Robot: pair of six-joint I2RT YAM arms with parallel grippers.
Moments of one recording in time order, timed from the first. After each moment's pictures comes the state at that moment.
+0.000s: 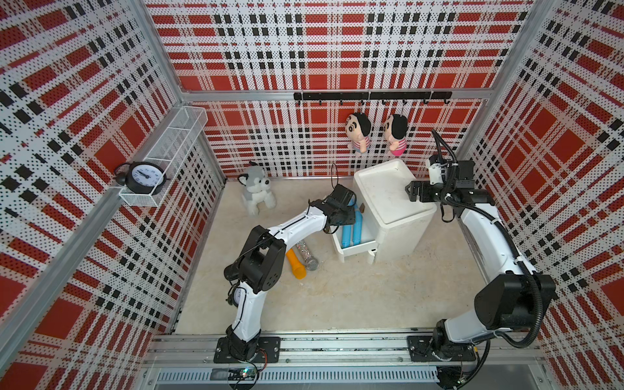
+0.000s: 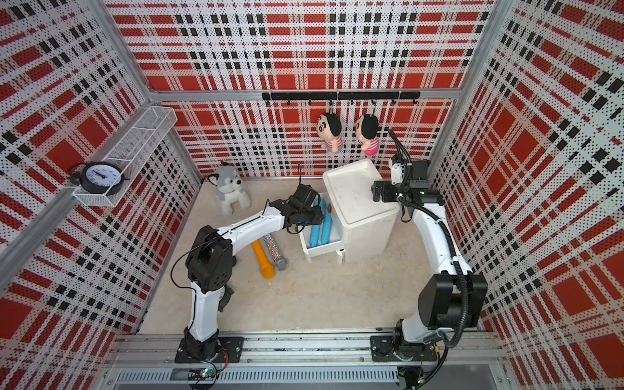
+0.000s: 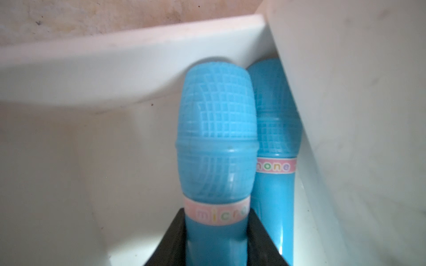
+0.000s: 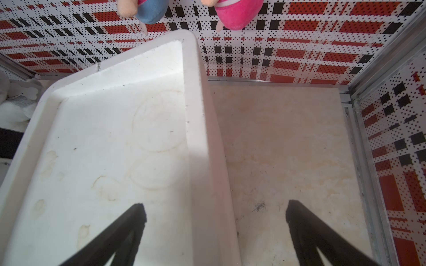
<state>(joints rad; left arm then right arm) -0.65 2.05 1.66 -0.48 -0.01 -0.65 -0.02 1.53 1.49 -0.61 -0.22 -0.02</state>
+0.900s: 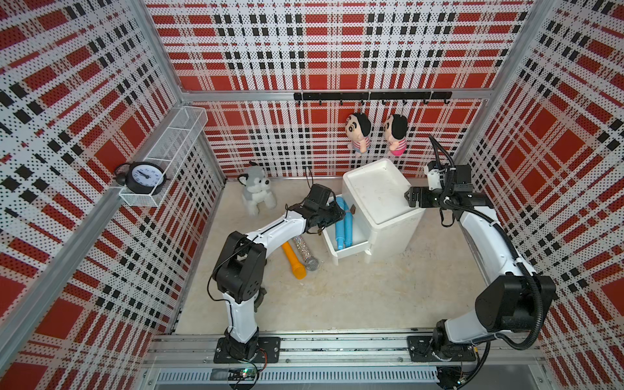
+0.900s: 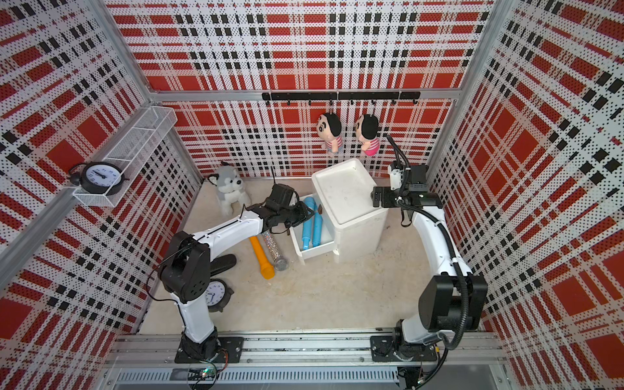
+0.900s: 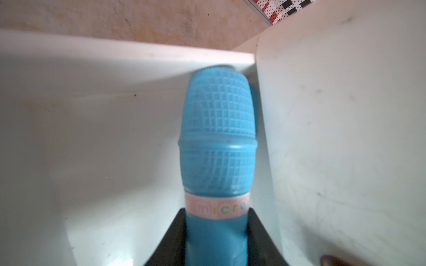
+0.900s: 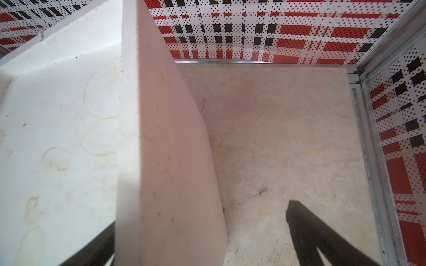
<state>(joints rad) -0.54 1.87 1.43 -0.27 0.22 -0.91 -0.01 1.51 1.43 -0.63 -0.21 -0.02</state>
